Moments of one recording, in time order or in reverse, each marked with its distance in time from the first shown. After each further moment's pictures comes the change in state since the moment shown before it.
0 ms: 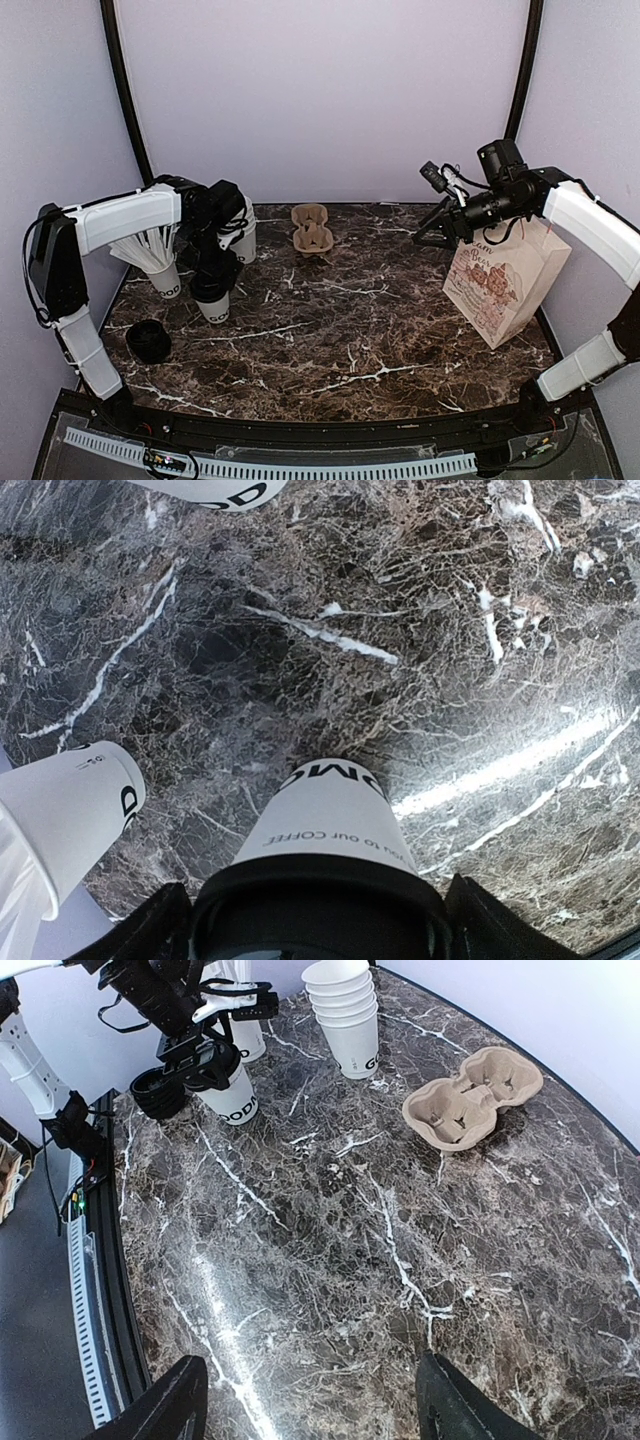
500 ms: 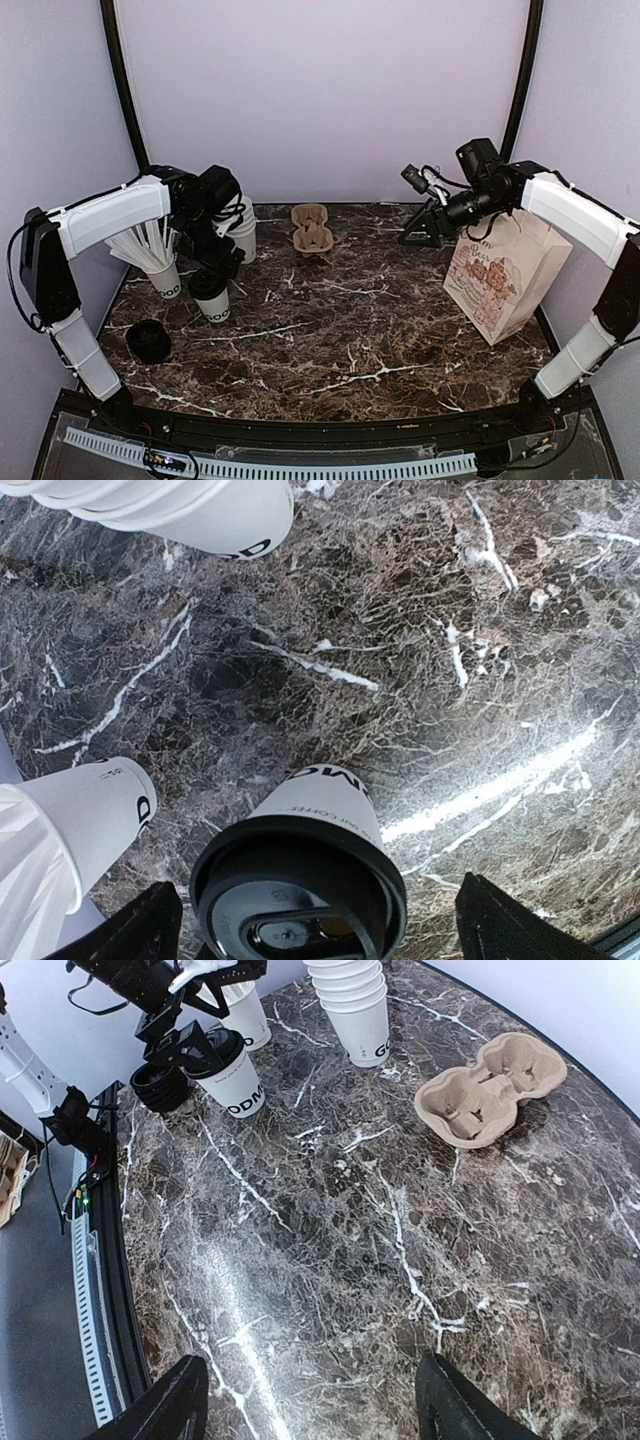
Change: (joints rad) left arm 0.000 -0.044 0.032 0.005 0.017 0.005; right arm 0.035 0.119 0.069 -0.004 -0.003 0.007
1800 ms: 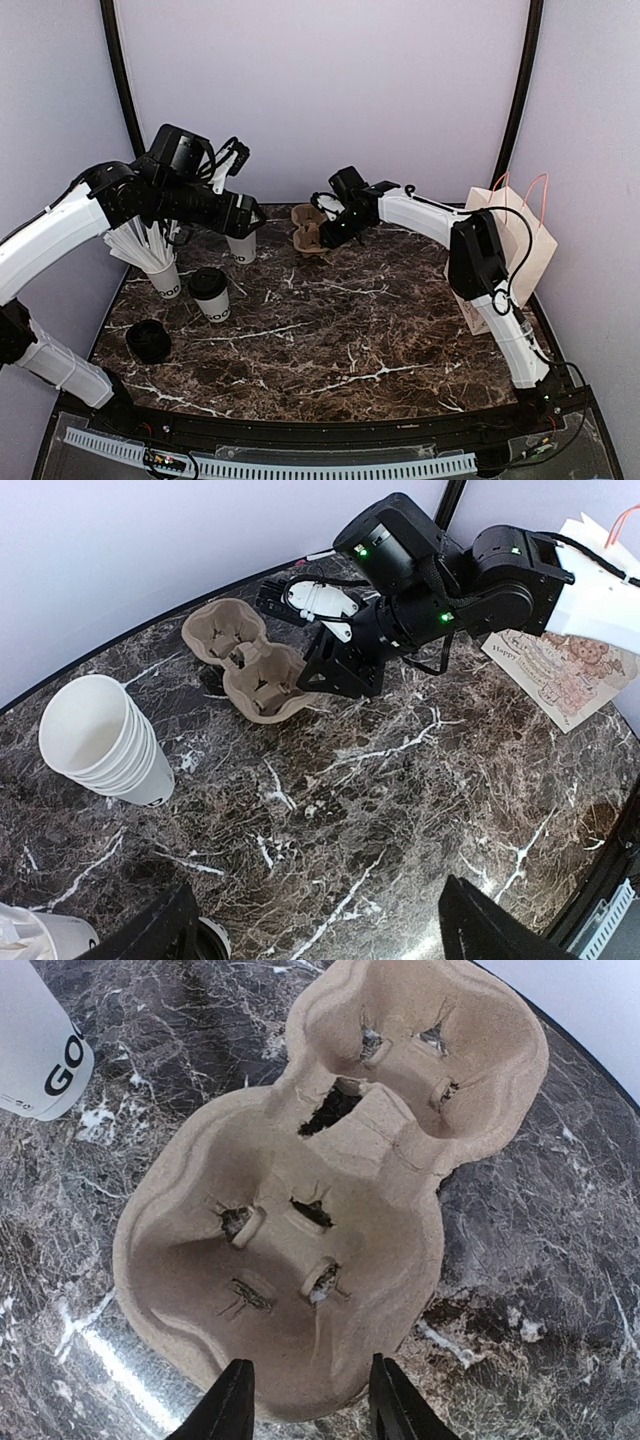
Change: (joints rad) left arm -0.167 -0.350 -0.053 0.389 0.121 -0.066; right arm 0.279 1.036 0.948 0.090 0.659 0.327
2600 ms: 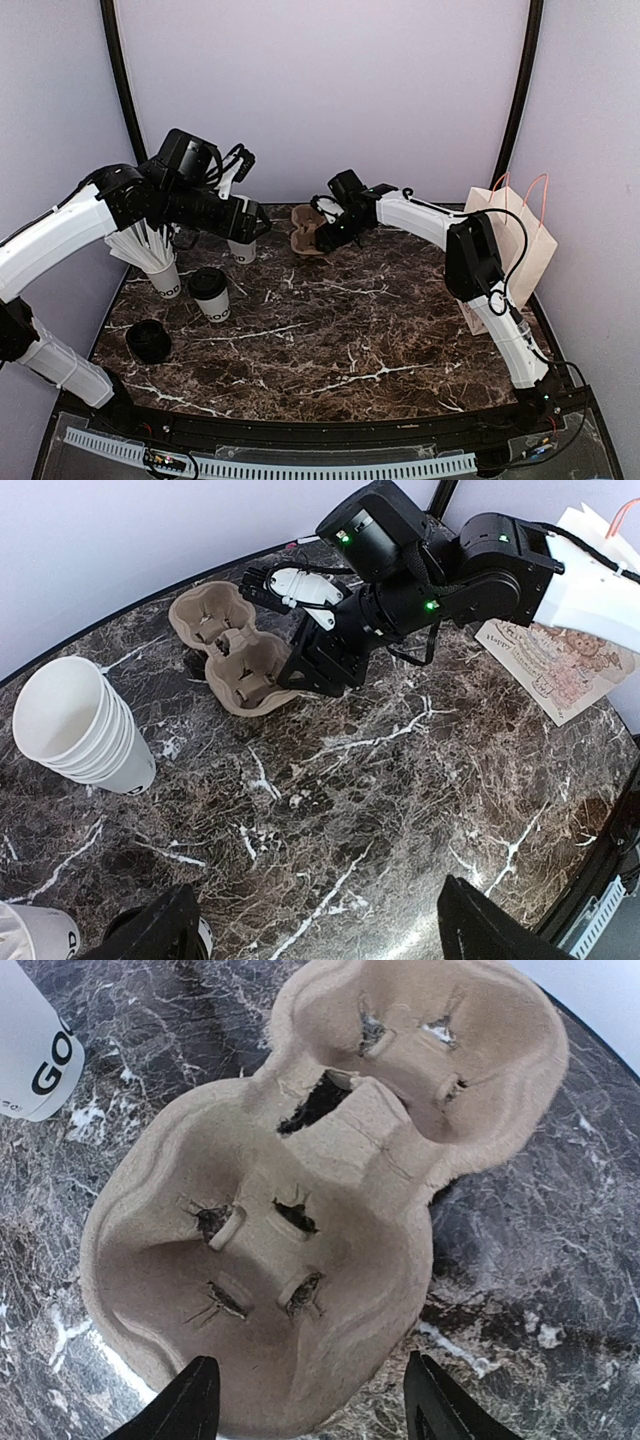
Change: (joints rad) left arm -0.018 0.022 -0.011 0.001 0.018 -0.039; right arm -0.006 0.045 0.040 -0.008 -0.008 0.019
